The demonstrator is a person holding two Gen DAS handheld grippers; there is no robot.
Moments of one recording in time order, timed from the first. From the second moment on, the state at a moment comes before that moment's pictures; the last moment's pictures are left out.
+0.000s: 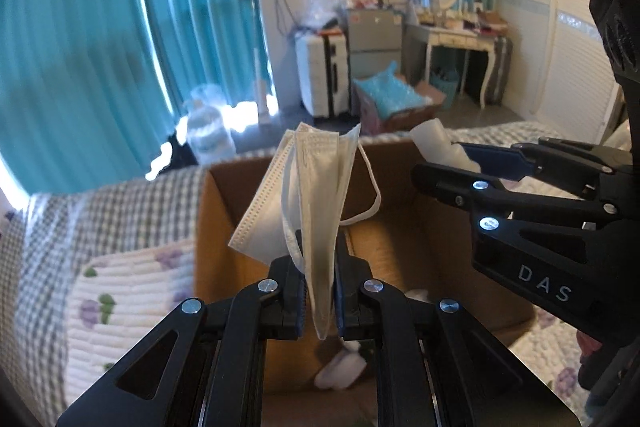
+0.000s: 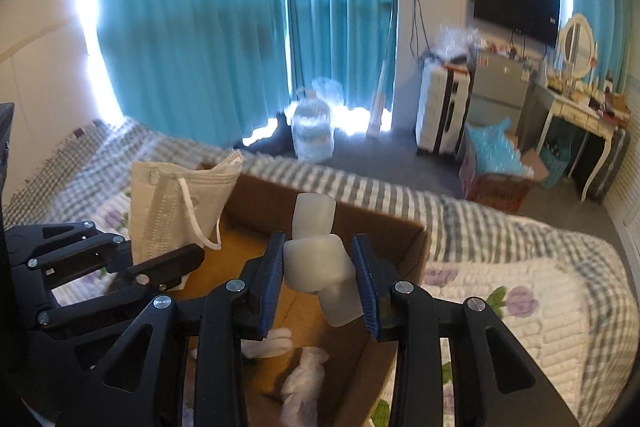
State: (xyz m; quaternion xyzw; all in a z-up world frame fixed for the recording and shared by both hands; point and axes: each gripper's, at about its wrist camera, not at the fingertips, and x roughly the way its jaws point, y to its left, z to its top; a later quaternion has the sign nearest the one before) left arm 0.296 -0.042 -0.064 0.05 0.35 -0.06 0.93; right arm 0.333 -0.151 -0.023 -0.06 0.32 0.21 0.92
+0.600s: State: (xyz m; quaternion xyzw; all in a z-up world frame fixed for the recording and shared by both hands) left arm 0.292 -0.053 -0.060 0.07 0.33 -0.03 0.94; right arm 0.332 -0.178 -0.009 -0.06 0.29 0.16 0.94
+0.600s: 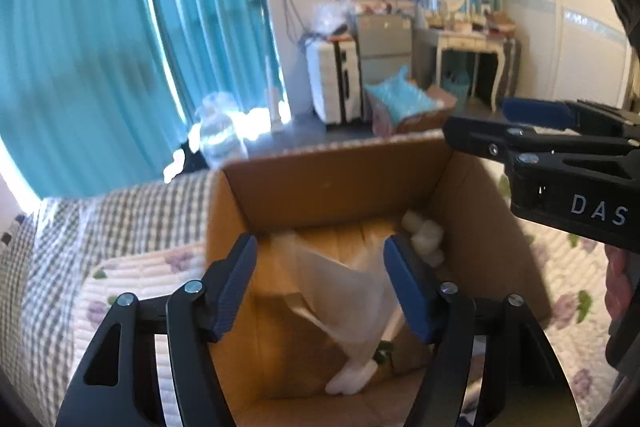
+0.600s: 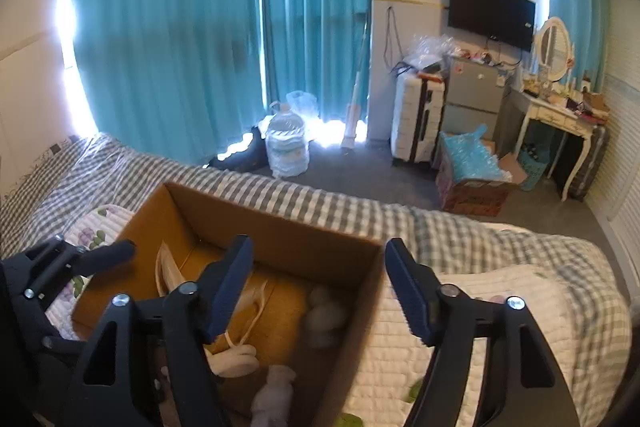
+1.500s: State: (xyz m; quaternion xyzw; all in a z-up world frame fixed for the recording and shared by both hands) left arm 0.040 -0.055 0.082 0.06 0.21 -0.02 0.98; right arm 0.069 -0.223 0.144 -0.11 0.24 0.15 0.95
